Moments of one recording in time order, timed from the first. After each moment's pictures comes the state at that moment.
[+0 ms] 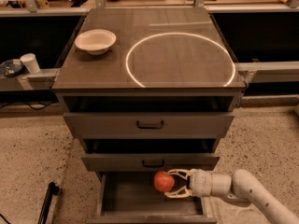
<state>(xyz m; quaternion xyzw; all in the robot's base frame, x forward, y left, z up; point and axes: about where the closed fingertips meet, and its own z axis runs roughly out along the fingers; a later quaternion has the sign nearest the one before) 0.458 -0.087 0.477 -0.60 0.46 0.28 0.60</state>
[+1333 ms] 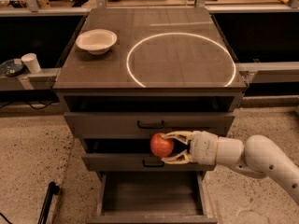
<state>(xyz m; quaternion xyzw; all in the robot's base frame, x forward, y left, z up) 0.496 -0.068 0.681 -0.65 0.41 0.12 0.63</state>
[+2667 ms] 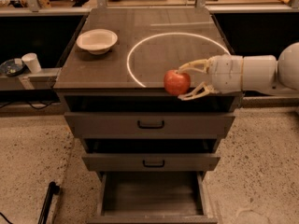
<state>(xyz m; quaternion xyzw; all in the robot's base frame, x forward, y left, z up) 0.580 -0.103 0.875 -0.70 0.40 0.06 0.59</state>
